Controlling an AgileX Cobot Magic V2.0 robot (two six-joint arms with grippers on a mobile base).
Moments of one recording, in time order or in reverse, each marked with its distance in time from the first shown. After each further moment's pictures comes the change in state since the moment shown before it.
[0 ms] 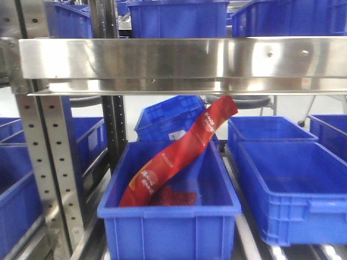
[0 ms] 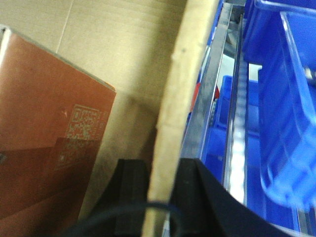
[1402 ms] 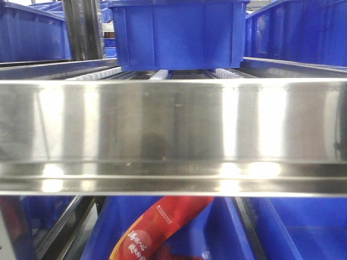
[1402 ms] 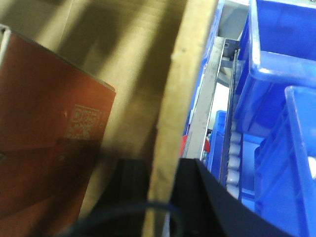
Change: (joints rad) left arm 0.000 0.000 0.000 0.000 -0.002 0.000; right arm 0.000 0.000 0.000 0.000 0.000 0.000
